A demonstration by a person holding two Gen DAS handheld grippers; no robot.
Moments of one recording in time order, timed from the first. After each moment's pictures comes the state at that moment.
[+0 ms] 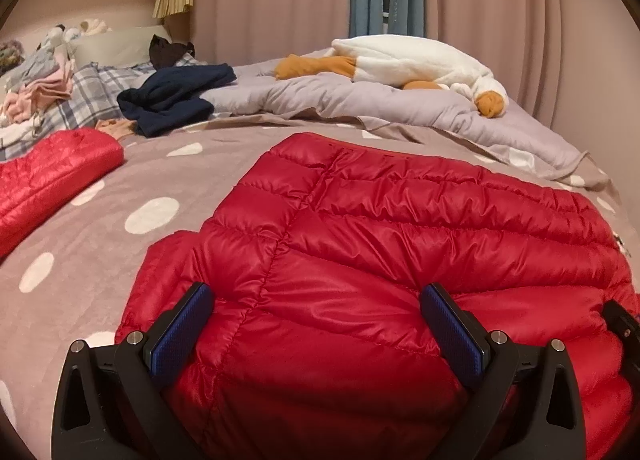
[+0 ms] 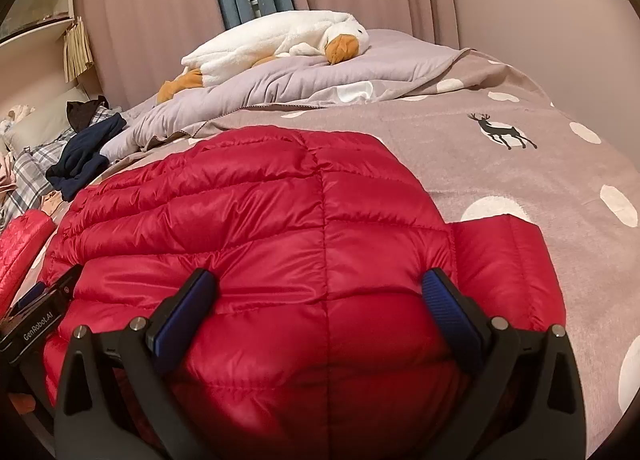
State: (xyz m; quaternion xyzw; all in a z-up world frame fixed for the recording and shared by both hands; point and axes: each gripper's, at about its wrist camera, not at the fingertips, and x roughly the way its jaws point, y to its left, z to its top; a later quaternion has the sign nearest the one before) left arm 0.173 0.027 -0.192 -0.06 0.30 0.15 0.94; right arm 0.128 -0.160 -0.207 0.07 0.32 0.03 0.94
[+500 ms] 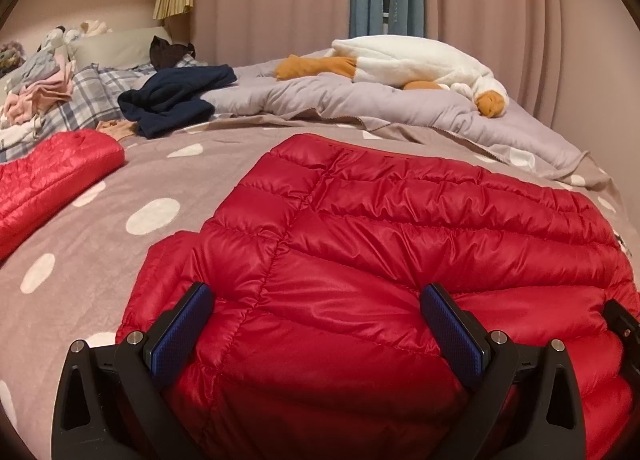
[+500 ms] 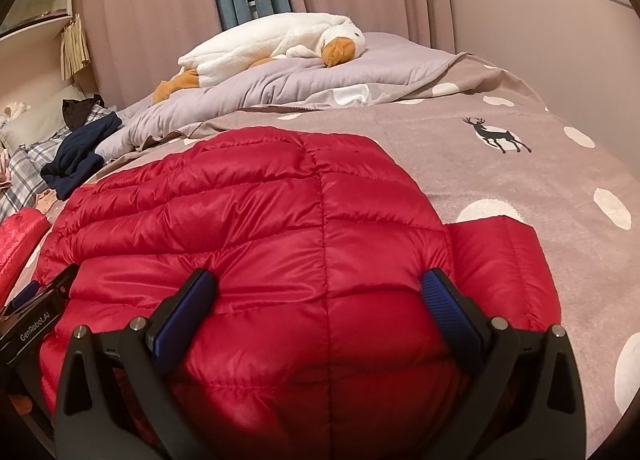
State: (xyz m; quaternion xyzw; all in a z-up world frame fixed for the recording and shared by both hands) left arm 0.171 0.027 -0.192 -0.06 0.30 0.15 0.94; right arm 0.126 -0.159 -0.205 0.06 0.32 0.01 0.95
